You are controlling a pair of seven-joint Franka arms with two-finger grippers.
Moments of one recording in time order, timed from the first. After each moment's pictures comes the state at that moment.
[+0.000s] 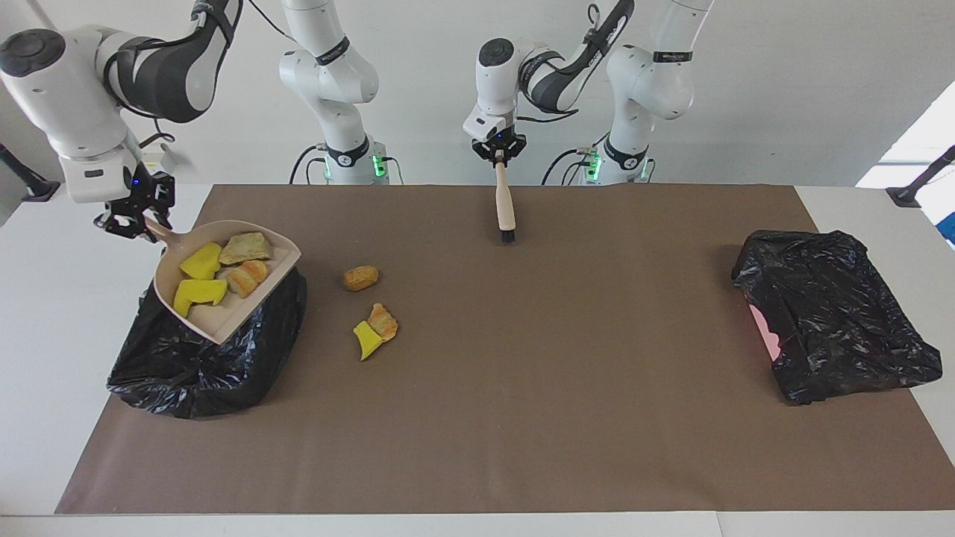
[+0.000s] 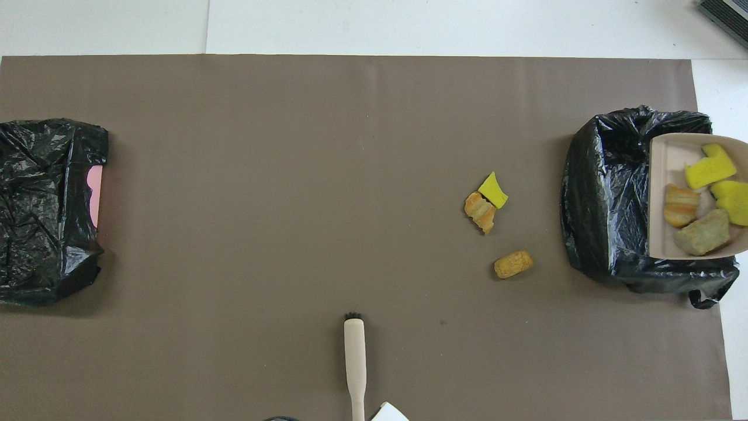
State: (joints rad) left arm -1.10 -0.18 -0.12 -2.53 -0.20 2.24 -1.05; right arm -0.36 0.17 -0.01 -1.64 -0.36 1.89 -1.74
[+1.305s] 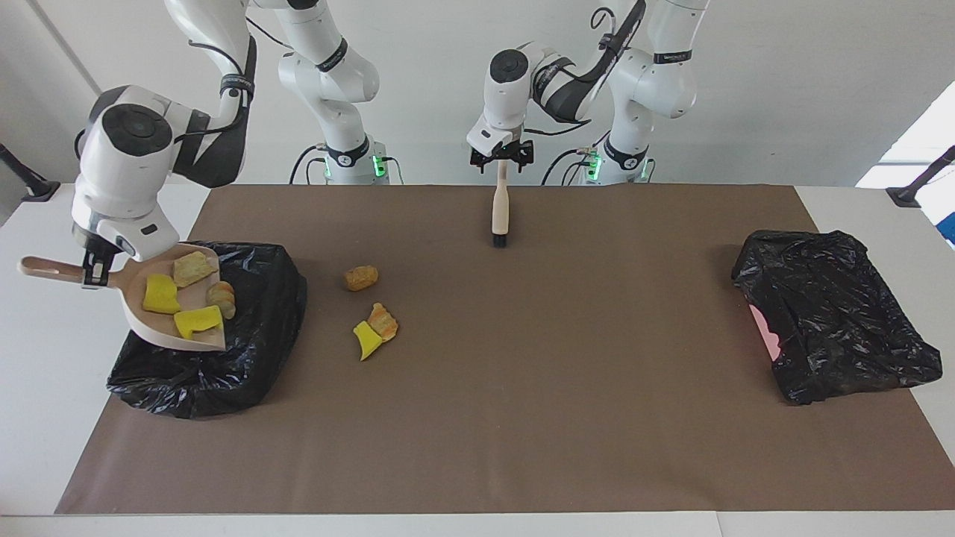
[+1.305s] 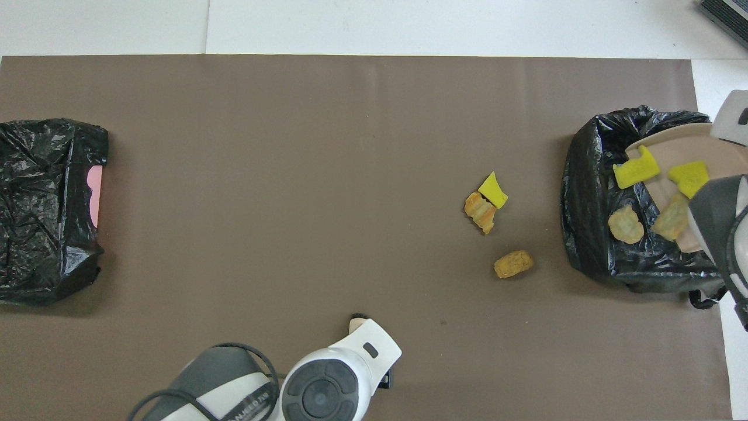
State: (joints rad) left arm -0.79 -0.18 -0.09 -2.25 -0.16 2.00 -0.69; right arm -0.17 0.18 0.01 -1.71 -0.86 2.03 -1.71
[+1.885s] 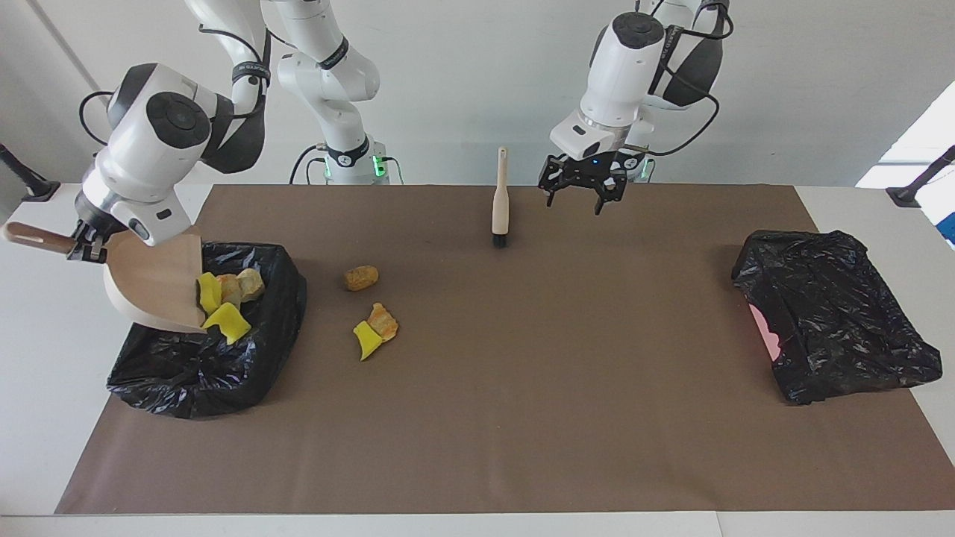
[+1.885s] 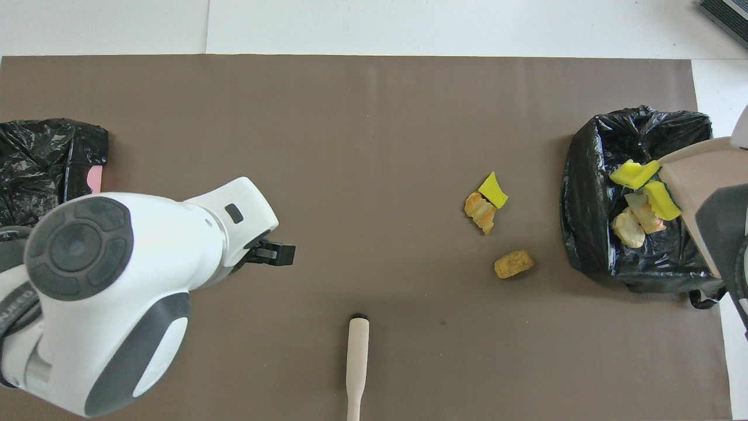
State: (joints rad) left arm -0.38 -0.14 -0.08 -1.94 -0.01 1.92 -0.21; right arm -0.11 0.08 0.01 -1.70 -0.93 1.80 -1.71
